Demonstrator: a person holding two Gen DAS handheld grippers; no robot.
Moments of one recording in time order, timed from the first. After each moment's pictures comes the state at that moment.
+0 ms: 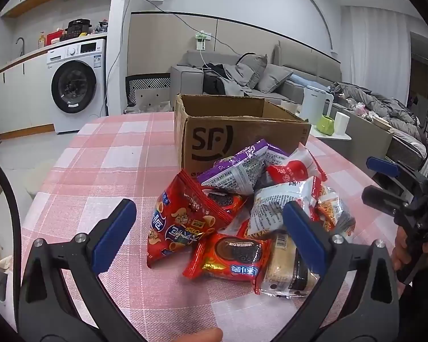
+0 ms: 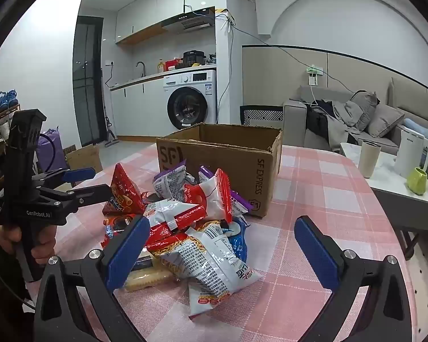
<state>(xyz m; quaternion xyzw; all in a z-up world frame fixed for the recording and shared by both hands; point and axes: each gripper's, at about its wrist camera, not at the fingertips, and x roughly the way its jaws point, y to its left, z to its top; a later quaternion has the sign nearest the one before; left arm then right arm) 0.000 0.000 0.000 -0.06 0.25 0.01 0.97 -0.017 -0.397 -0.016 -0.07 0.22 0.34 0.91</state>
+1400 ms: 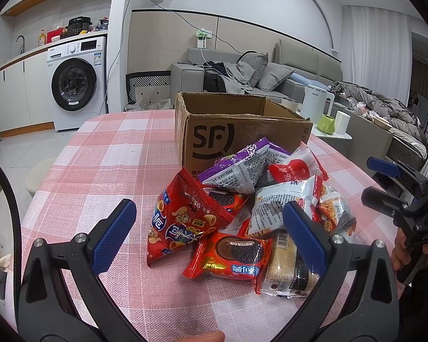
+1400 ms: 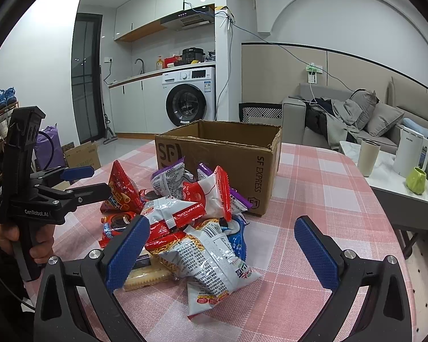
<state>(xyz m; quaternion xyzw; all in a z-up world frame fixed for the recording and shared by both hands) 0.002 -0.002 -0.002 -0.06 0.25 0.02 0.97 -0.015 -0.395 -0.017 -0.08 0.23 0.34 0.91</state>
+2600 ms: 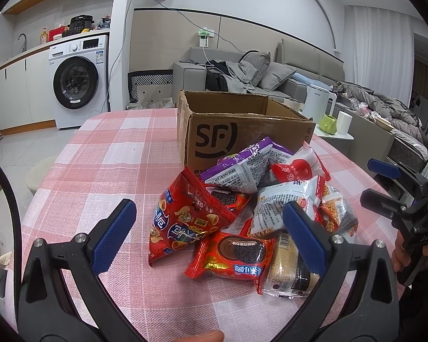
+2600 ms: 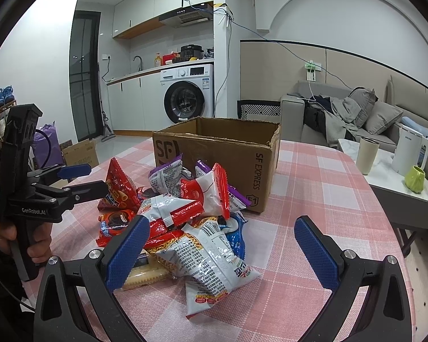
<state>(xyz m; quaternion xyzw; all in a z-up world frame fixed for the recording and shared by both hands) 0.006 0.002 -0.005 -0.06 0.26 0.02 0.96 -0.013 -0.398 -0.019 -0.08 0.23 0.34 0.91</state>
